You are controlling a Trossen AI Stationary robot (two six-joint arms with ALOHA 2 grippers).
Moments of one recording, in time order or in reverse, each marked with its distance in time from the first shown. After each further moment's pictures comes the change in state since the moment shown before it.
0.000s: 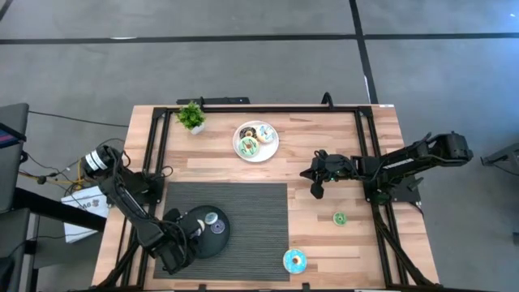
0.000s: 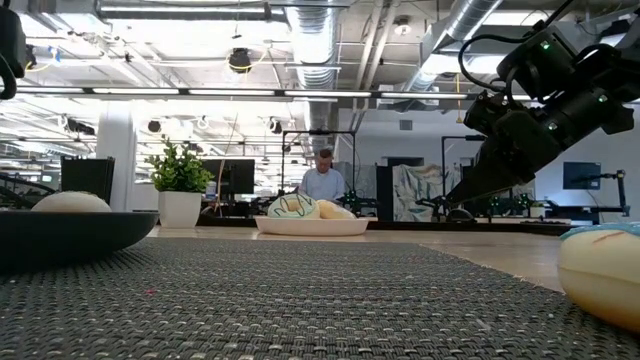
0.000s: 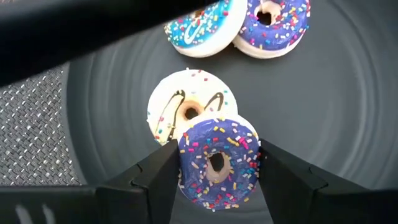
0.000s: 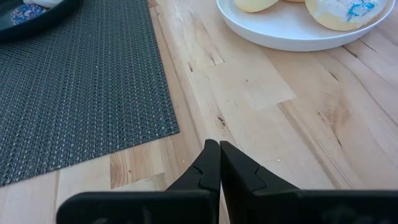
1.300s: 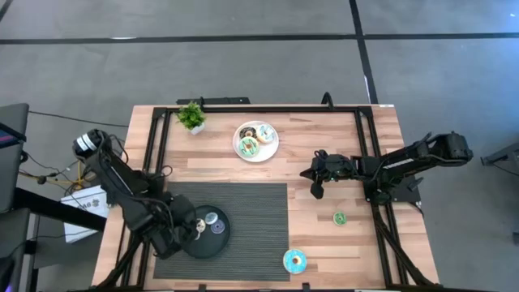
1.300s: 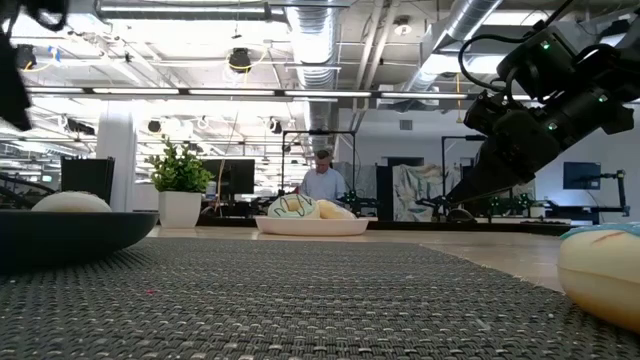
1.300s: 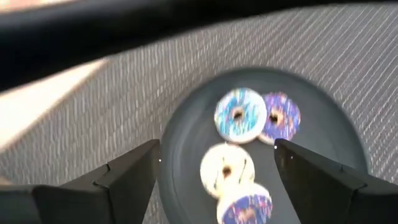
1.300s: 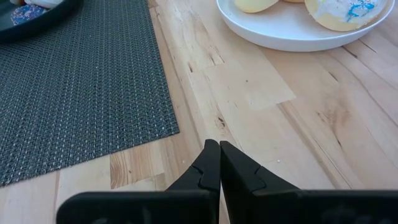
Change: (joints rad) left arm 0.050 -0.244 0.042 -0.291 -0.166 -0.053; right arm 0.000 0.000 0.000 0.001 0.000 0.000
